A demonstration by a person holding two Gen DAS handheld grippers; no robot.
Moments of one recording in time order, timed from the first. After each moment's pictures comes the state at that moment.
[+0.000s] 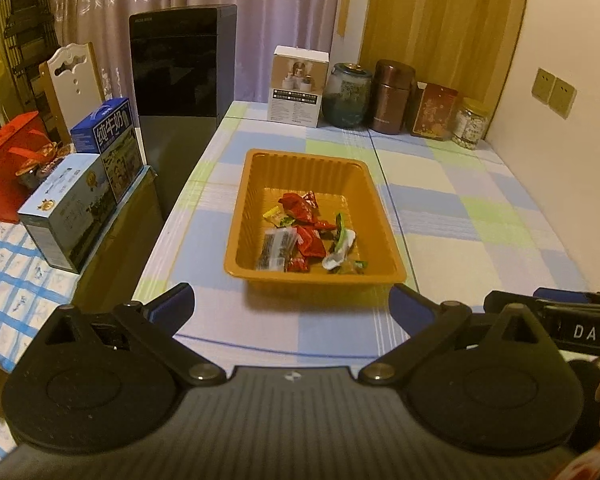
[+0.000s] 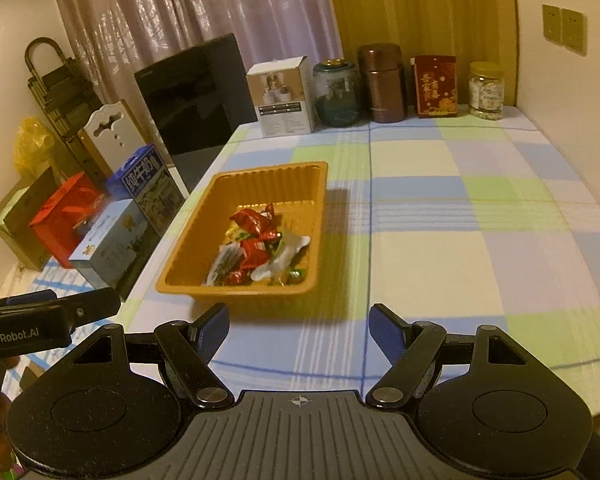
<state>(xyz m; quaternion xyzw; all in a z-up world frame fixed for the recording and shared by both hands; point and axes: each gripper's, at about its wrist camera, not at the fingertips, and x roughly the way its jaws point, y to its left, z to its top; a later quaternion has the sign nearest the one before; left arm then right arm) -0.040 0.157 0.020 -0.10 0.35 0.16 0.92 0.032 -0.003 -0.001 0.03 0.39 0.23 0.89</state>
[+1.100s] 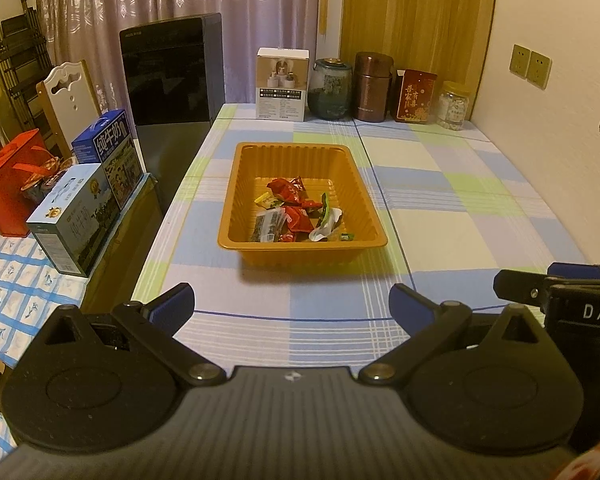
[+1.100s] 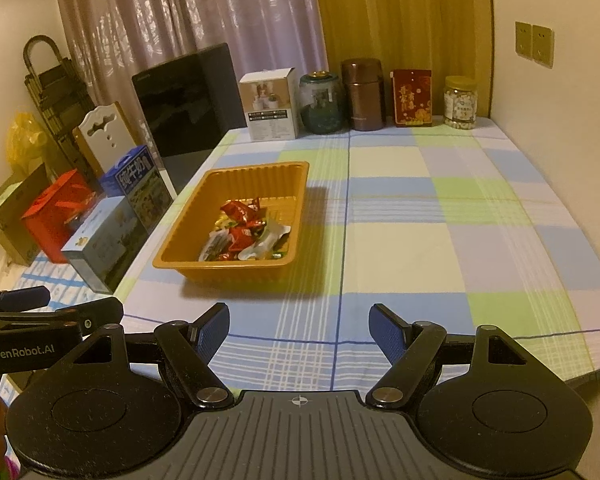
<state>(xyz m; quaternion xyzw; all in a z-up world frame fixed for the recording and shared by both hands) -0.076 0.123 0.019 -0.07 0.35 0.16 0.92 -0.018 -0.023 0.004 0.01 0.37 0.21 0.91</state>
